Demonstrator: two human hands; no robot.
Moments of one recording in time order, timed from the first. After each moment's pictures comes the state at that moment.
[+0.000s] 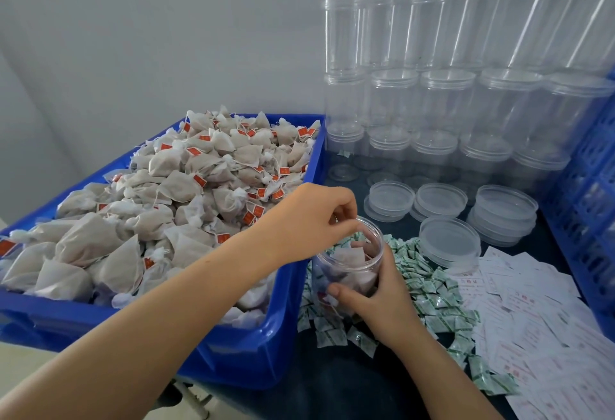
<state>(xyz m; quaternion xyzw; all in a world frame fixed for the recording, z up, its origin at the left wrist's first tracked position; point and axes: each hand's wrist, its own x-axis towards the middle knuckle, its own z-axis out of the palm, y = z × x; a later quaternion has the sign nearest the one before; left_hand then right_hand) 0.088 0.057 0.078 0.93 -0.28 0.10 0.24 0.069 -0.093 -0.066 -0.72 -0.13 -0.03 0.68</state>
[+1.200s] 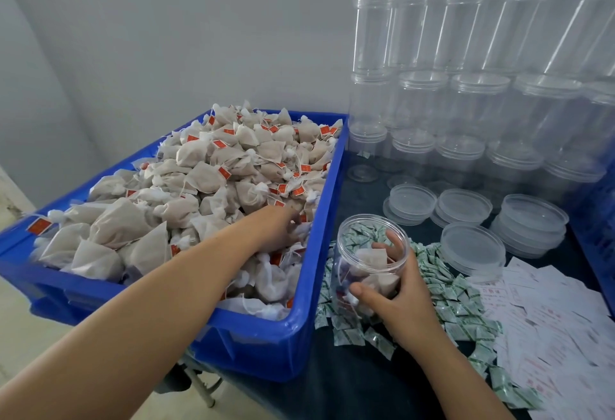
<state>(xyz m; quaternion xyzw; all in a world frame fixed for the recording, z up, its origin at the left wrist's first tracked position) 0.139 0.135 0.018 0.99 -0.09 -0.07 0.08 0.066 -0.092 -0.061 -0.72 -0.13 -0.05 0.68</state>
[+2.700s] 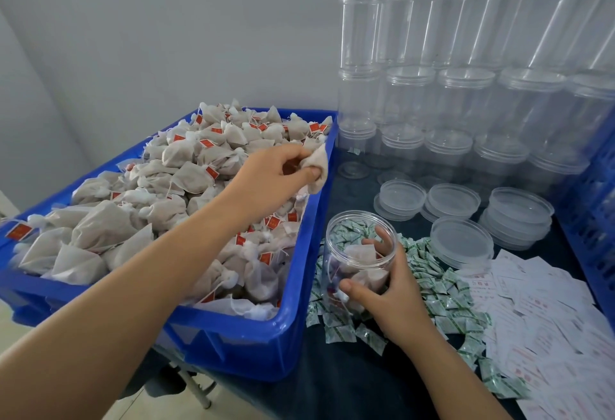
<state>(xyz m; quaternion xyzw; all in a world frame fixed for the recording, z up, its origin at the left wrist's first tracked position) 0.108 0.109 0.089 0.90 -0.17 0.16 0.36 0.065 -0.092 -0.058 -0.72 -0.11 -0.03 0.68</state>
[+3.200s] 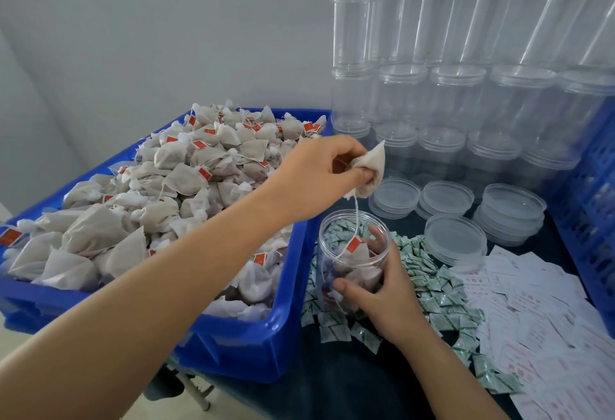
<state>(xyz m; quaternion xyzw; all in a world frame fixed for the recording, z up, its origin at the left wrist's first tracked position) 0.095 0.054 0.110 0.88 -0.24 0.11 0.40 0.066 -0.094 -0.059 -0.73 -0.12 -0.02 0.68</state>
